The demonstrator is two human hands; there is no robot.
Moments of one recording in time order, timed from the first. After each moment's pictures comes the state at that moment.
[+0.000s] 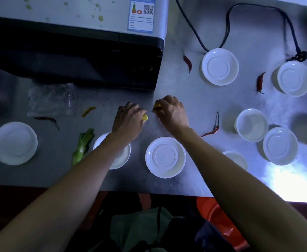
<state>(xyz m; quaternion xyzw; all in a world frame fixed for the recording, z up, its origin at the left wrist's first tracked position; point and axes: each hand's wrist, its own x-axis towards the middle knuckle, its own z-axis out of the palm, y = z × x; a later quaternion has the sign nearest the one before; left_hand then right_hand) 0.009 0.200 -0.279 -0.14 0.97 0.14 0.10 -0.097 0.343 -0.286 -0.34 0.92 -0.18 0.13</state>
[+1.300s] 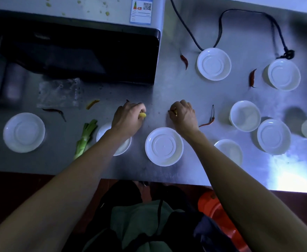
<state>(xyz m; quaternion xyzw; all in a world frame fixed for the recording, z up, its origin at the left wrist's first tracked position) 0.038 0.212 -0.252 -0.16 0.96 0.24 0.03 -0.074 0.396 -0.272 -0.25 0.94 -0.20 0.14</state>
